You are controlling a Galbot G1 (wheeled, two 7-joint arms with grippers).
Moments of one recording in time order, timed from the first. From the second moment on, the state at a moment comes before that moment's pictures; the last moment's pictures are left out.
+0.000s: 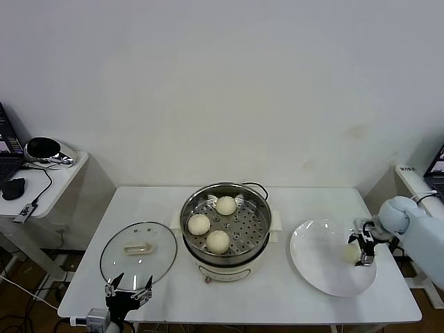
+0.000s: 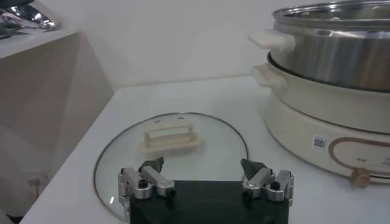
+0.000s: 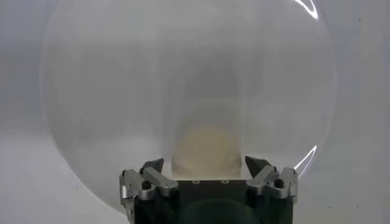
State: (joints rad) left arm 1.64 -1.49 -0.73 -2.03 0.00 0.32 0.21; right arm -0.29 0.63 -0.43 1.08 -0.31 -0.08 -1.15
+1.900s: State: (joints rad) left arm 1.60 -1.48 -0.75 -2.08 -0.03 0.33 0.17; right arm 0.60 1.10 -1.30 1.27 0.44 -0.48 -1.14
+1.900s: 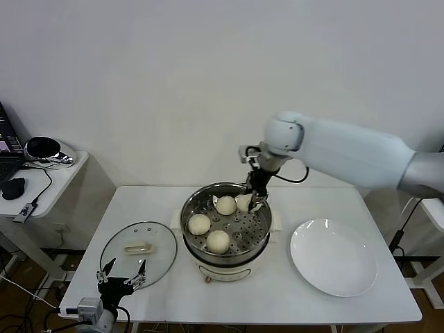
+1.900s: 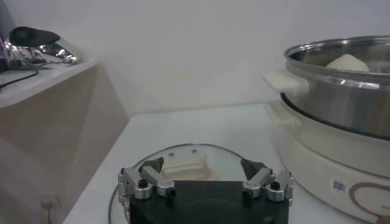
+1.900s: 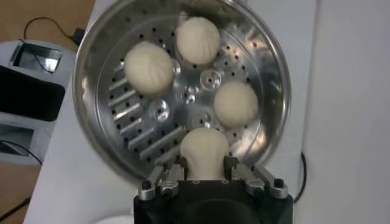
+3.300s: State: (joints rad) left arm 1.59 -1.49 -0.74 -2.06 -0.04 0.33 0.17; right arm 0.57 1.11 -1.35 1.29 0.42 -0.52 -1.11
